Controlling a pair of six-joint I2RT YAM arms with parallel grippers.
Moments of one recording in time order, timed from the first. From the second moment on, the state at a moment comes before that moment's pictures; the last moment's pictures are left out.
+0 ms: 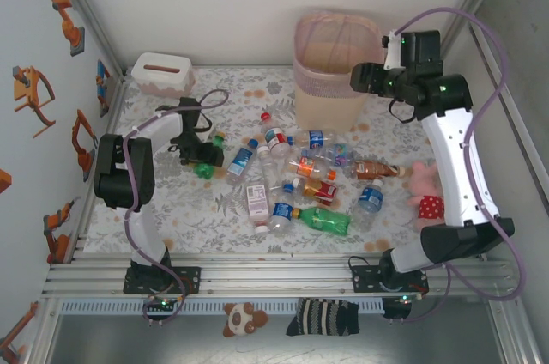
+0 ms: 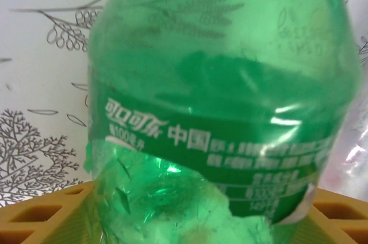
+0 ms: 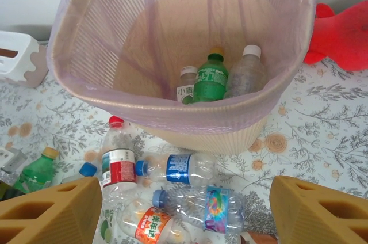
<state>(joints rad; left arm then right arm) -0.23 1.91 1.31 -0.93 0.21 0.01 0.21 1.46 1.85 -1.04 -0.11 0.22</state>
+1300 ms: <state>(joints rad) -0.24 1.60 1.21 -0.91 0.32 -0.02 0.22 1.37 1.76 -0.95 -0.21 0.25</state>
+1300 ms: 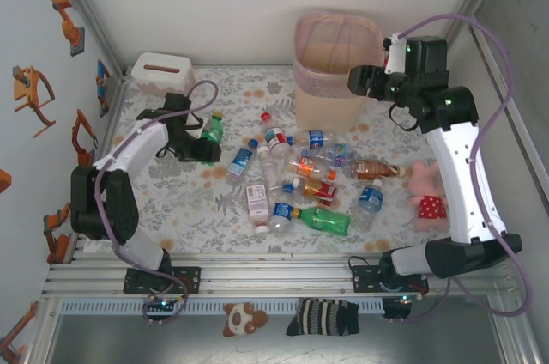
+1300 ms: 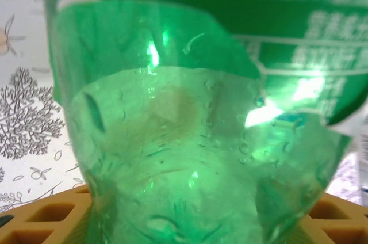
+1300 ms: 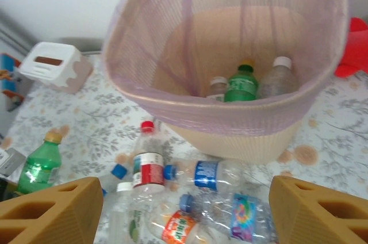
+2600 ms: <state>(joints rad) -0.67 1.24 1.23 -0.07 1.05 -0.22 0.52 1.23 1.49 -0.23 -0.97 0.25</state>
